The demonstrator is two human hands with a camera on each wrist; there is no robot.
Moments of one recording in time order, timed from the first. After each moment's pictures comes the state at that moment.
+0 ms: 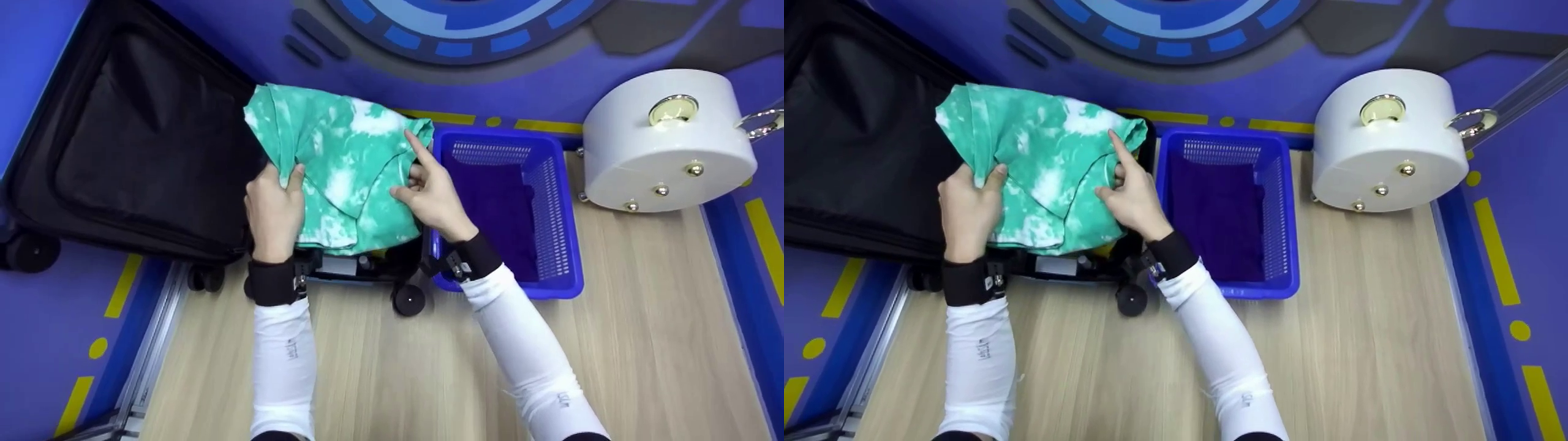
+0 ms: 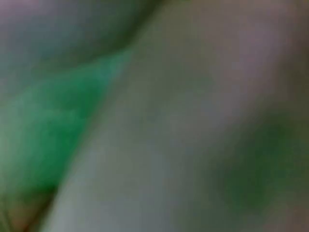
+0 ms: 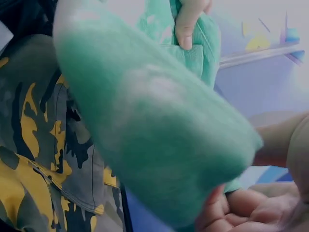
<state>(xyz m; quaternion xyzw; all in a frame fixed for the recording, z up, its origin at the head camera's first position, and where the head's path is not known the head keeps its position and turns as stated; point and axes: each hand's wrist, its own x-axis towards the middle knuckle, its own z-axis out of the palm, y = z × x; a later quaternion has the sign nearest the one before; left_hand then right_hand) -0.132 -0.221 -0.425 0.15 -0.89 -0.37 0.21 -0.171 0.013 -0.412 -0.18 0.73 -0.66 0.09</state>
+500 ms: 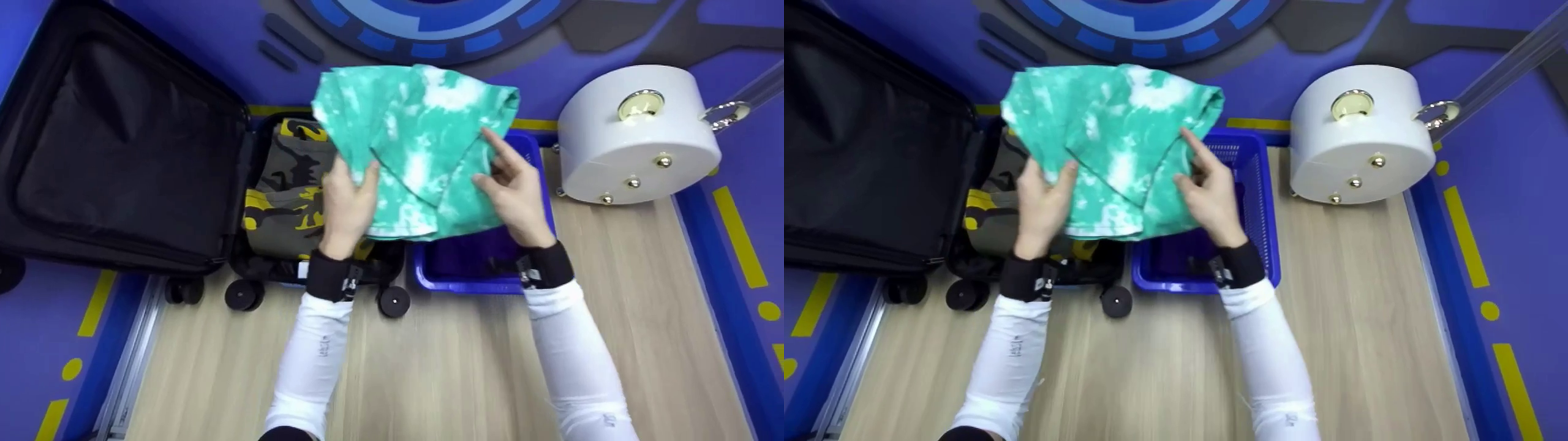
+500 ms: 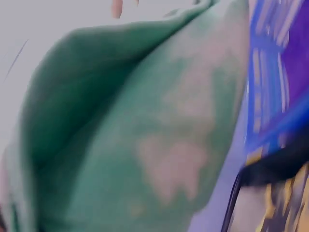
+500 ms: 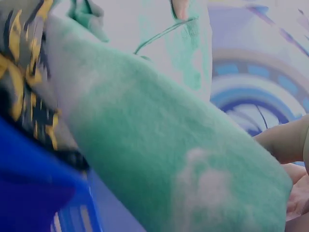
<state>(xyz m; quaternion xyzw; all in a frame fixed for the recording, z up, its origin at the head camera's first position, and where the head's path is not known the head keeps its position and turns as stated) -0.159 -0.125 -0.432 -0.05 -0.80 -0.56 0.20 -0.164 0.121 -0.411 -0.10 0.70 -0.70 -0.04</state>
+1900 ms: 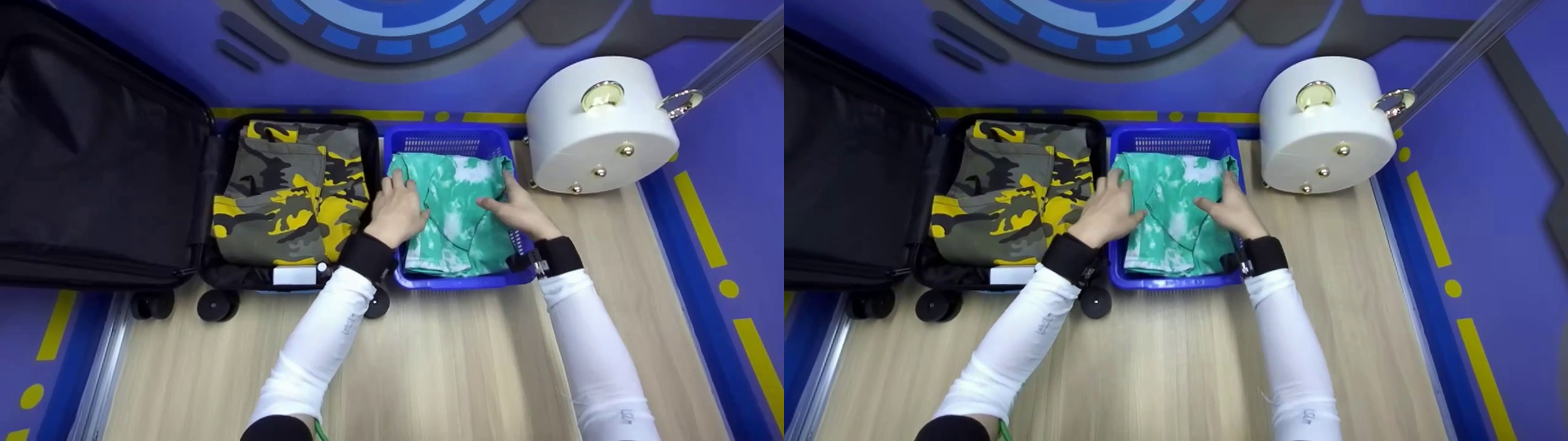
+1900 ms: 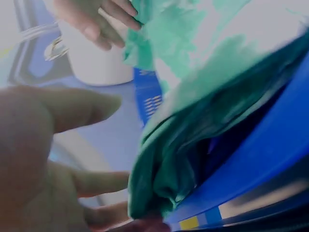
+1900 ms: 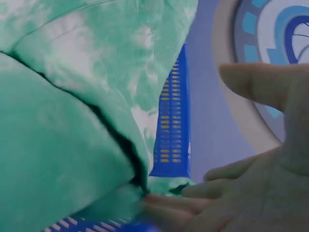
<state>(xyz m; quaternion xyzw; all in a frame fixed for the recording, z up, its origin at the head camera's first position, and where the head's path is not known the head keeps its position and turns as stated) -0.188 -0.023 -0.487 -0.12 -0.98 -0.15 -0.11 -0.184 0.226 -0.490 0.04 0.85 -0.49 0.19</state>
